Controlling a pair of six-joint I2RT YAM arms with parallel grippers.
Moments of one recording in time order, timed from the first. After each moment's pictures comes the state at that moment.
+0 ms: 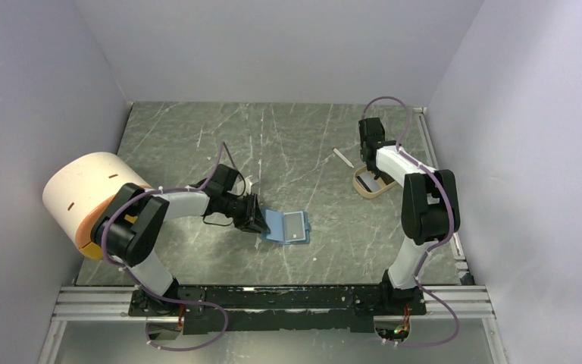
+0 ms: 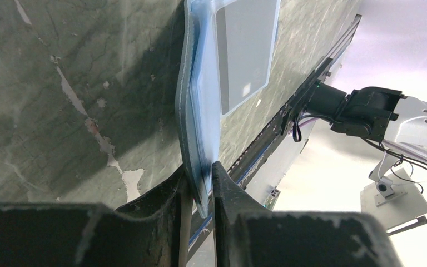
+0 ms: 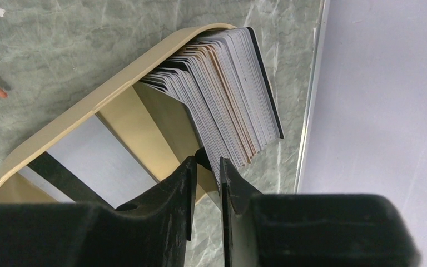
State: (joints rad) left arm -0.49 1.66 0.73 -0.09 0.77 -0.68; right arm 0.15 1.81 1.21 -0.41 0.58 -0.21
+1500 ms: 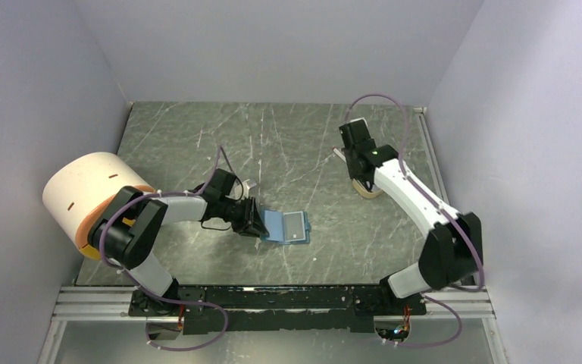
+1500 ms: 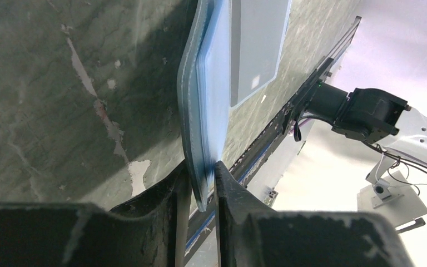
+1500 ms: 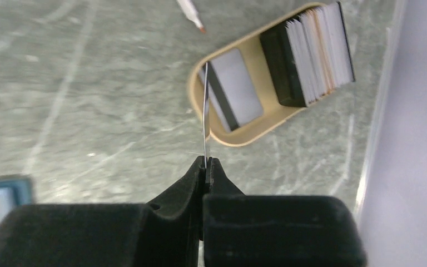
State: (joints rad) left arm -0.49 1.64 0.66 -0.04 0.77 -0.71; right arm 0.40 1.50 1.20 -0.70 0.46 0.06
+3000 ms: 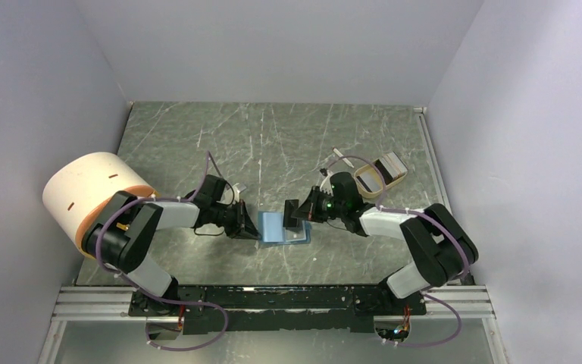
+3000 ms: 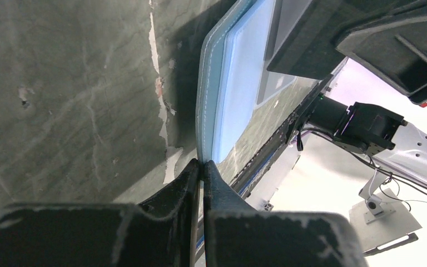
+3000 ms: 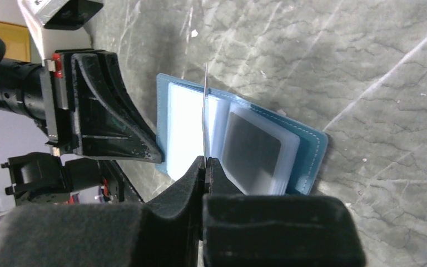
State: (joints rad) left arm -0.43 1.59 0.55 0.05 0.76 -0.74; right arm 0.53 1.49 0.53 0.35 -0.47 0.75
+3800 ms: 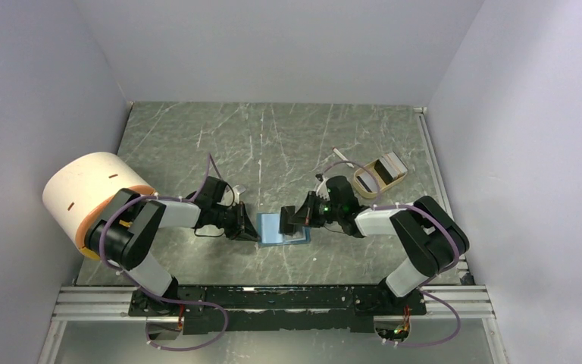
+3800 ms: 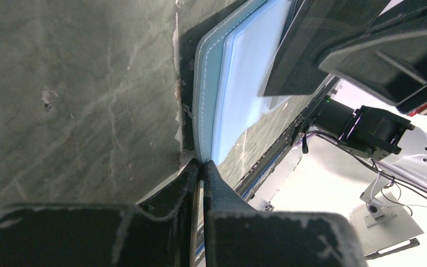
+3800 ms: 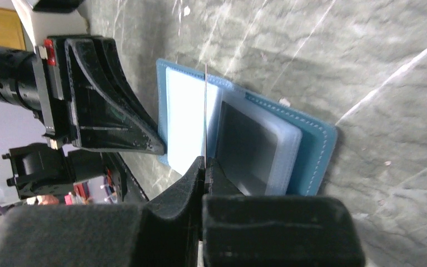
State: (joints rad) left arm -0.43 1.62 0.54 0.06 0.74 -0.74; right arm 0.55 1.59 0.50 0.45 -0.51 0.79
